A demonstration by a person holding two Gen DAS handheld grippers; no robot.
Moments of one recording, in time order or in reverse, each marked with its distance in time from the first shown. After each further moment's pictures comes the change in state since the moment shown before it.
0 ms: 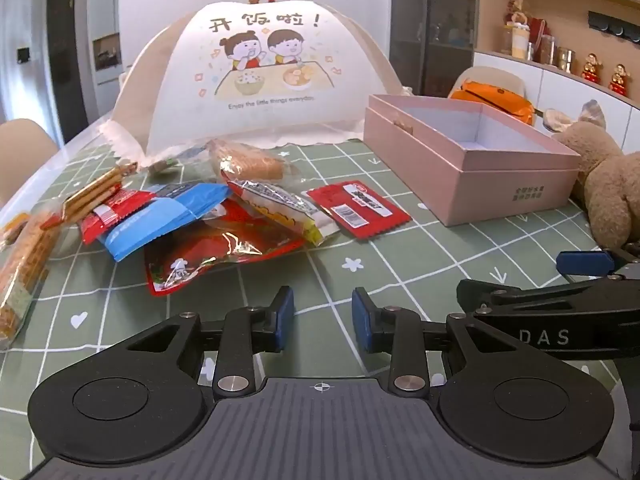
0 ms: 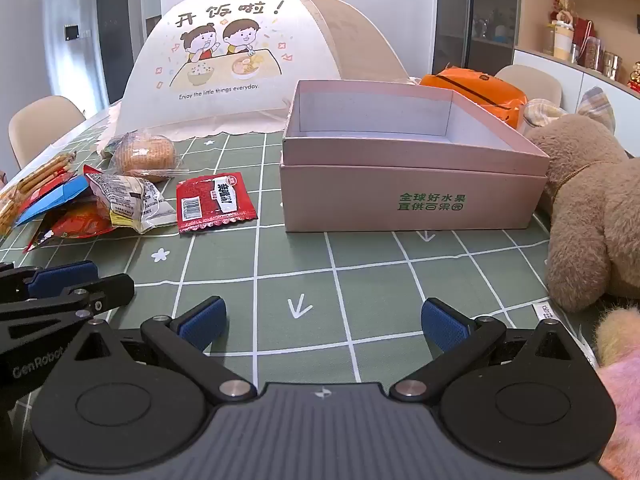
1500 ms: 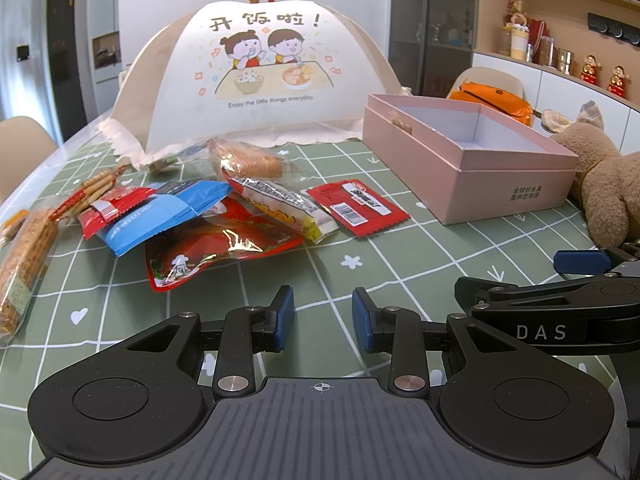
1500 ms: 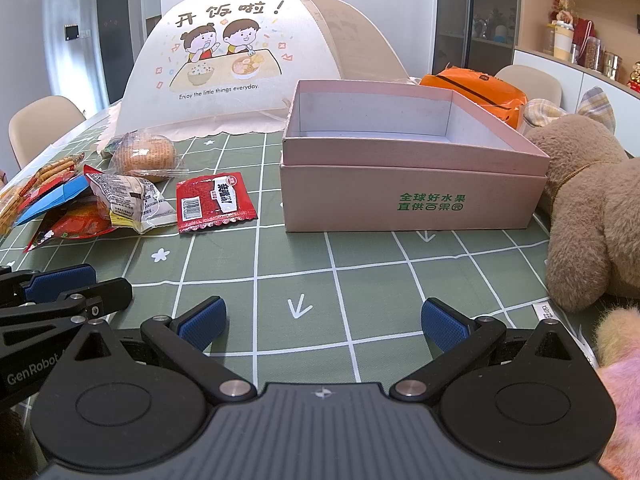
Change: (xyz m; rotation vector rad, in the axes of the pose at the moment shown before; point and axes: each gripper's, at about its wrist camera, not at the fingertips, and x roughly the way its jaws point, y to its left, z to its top) left arm -0.003 0.001 -0.003 -0.014 -0.011 -0.011; right arm 0.000 0.000 0.000 -0.002 0.001 0.002
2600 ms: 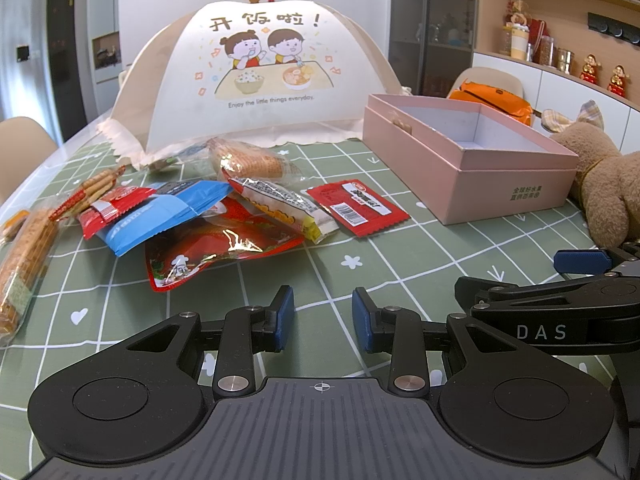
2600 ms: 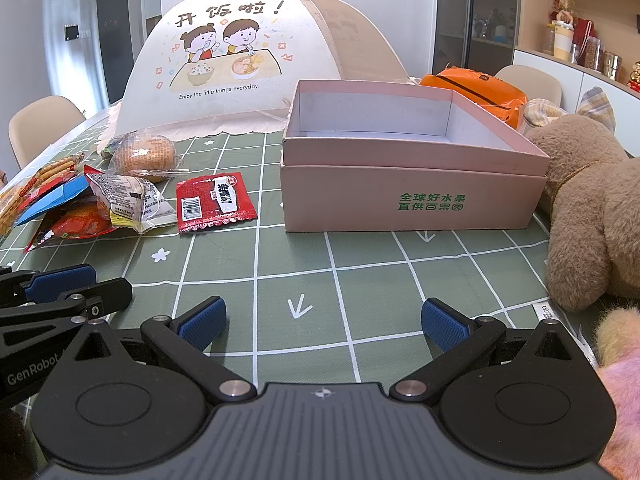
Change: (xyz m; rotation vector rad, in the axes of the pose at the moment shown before) left arm 0.000 0.000 0.000 0.000 0.000 0.000; right arm 0.000 0.000 0.000 -0.001 0.001 0.001
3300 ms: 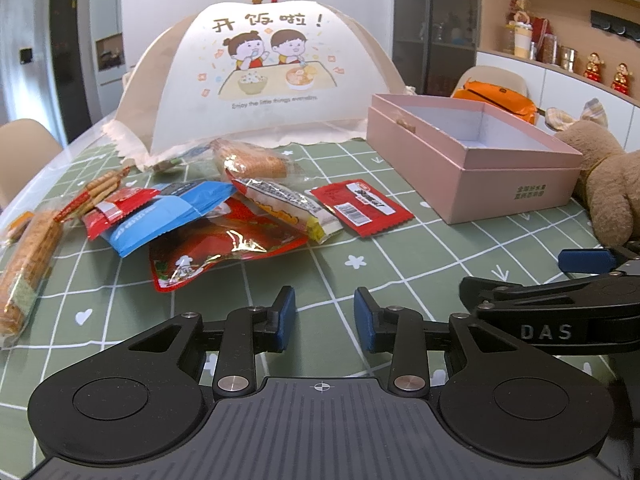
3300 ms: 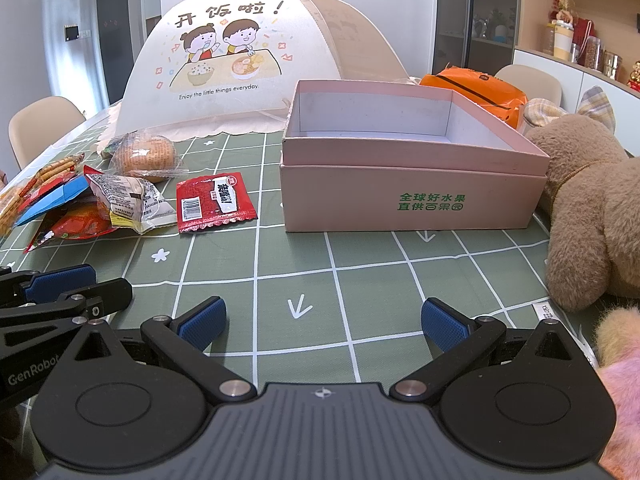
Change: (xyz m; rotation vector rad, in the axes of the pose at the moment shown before) left arm -0.001 -0.001 -0.001 -0.003 0.000 0.024; right arm 0.000 -0.003 0.002 -0.012 0.022 0.017
